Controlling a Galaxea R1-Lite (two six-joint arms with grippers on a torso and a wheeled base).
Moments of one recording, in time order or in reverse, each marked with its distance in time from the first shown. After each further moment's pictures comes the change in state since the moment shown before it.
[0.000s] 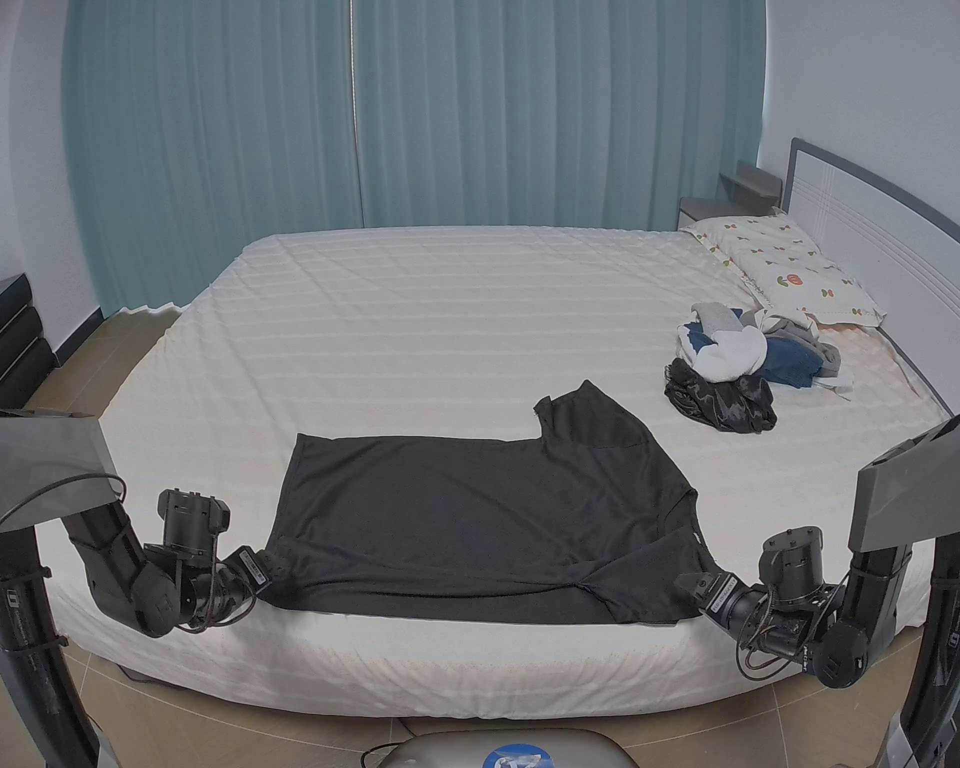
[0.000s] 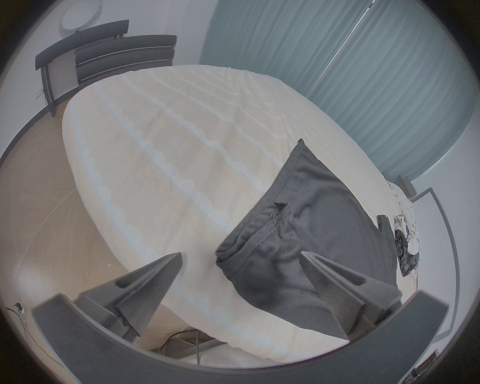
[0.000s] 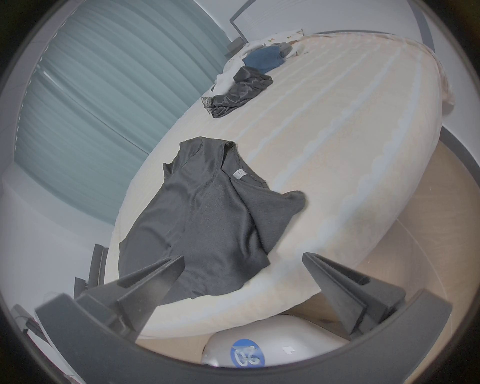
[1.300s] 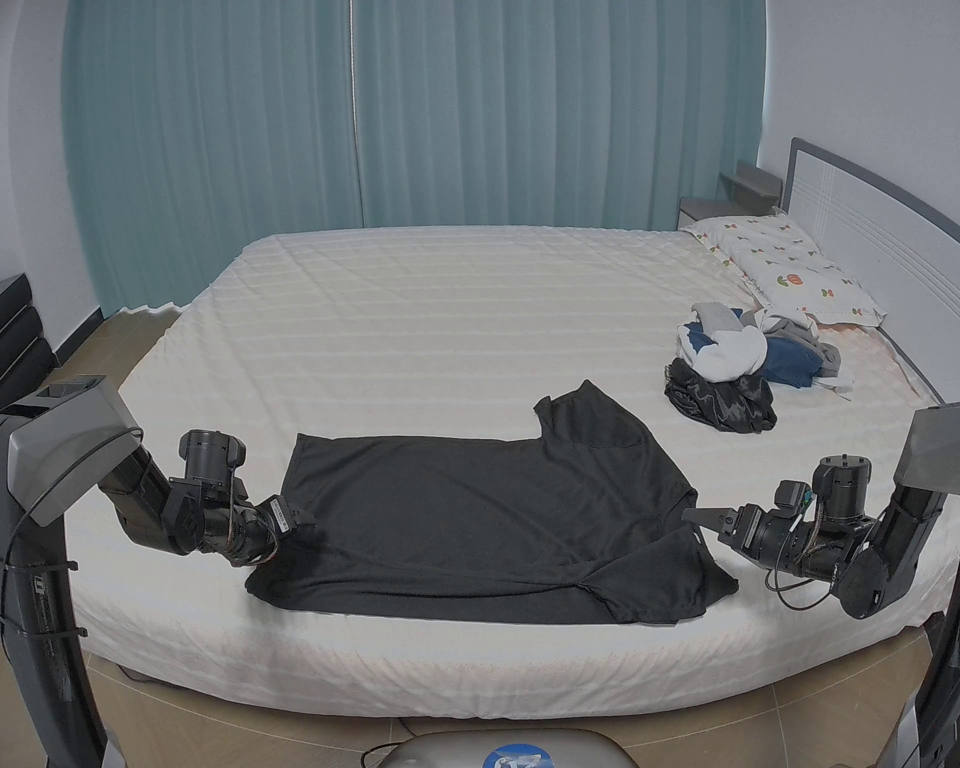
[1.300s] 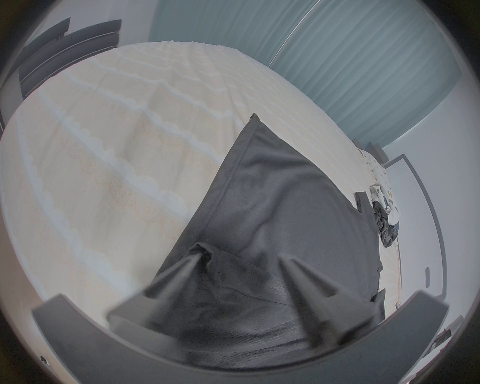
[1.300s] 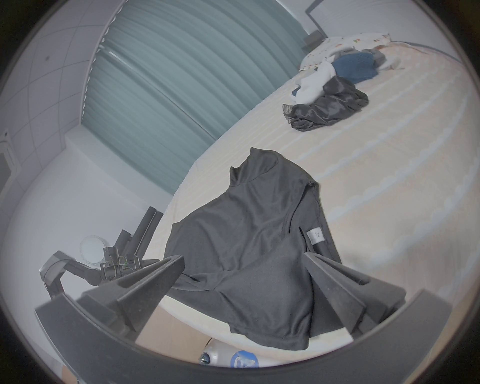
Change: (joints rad) left arm 0.056 0.132 -0.468 0.334 -0.300 0.203; right arm -0.266 -0.064 -0.216 0.062 0.555 -0.360
